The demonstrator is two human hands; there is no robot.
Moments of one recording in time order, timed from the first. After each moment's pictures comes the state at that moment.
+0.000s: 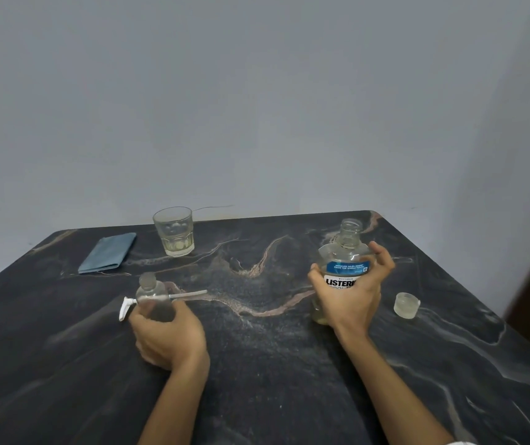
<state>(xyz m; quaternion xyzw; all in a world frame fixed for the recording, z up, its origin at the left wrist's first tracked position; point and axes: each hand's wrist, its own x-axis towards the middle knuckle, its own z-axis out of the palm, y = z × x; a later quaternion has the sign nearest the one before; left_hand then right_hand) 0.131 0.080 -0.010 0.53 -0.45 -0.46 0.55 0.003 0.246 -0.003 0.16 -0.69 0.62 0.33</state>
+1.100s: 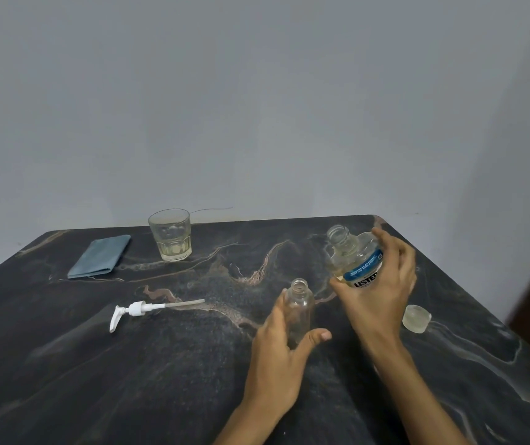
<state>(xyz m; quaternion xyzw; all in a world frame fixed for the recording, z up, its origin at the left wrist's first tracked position) 0.112 0.169 -0.010 0.10 -0.78 -0.56 0.26 -0.007 0.266 0.019 0.19 -0.76 0.51 0.36</state>
